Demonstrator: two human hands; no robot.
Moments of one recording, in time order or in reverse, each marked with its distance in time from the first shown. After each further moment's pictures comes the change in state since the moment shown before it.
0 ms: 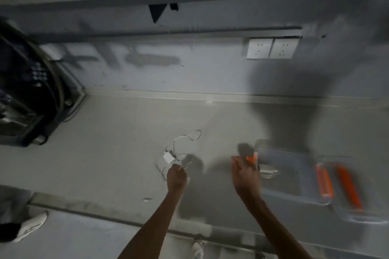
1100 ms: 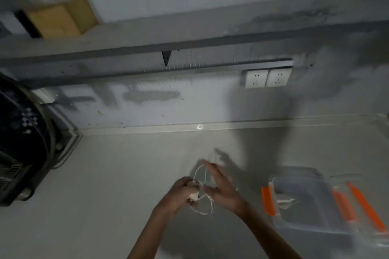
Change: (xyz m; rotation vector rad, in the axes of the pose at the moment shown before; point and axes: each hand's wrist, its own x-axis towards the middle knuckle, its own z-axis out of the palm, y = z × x) left_hand 0.030 0.060 -0.118 -0.482 -0.635 0.124; right_hand 0.051 -0.117 0.039 0.400 -0.492 -0.111
